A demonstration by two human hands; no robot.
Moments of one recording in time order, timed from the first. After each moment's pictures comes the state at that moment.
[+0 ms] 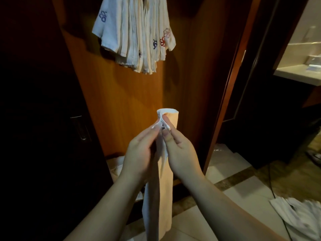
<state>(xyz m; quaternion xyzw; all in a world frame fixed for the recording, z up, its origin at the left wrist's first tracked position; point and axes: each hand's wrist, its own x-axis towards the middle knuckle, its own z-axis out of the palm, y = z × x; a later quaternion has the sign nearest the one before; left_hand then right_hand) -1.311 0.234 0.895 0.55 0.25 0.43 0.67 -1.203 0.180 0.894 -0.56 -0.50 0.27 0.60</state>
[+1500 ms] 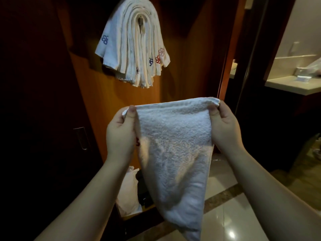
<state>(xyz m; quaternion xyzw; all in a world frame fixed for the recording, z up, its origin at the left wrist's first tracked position) -1.315 0.249 0.947 0.59 0.27 0.64 0.41 -1.097 0.151 0.954 -0.54 -0.49 0.05 0.68</state>
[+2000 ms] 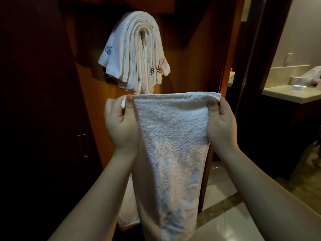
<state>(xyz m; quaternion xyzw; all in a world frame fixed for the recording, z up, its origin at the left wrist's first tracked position) -1.303 0.245 0.988 0.57 0.27 0.75 0.20 -1.123 0.155 0.985 -0.52 -0.47 -0.01 0.72</state>
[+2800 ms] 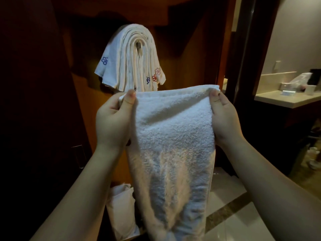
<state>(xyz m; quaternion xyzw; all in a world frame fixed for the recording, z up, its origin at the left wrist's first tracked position) -1.328 0.255 1.020 0.67 0.20 0.67 0.26 -1.107 0.163 1.017 -0.48 -0.44 0.13 0.74</state>
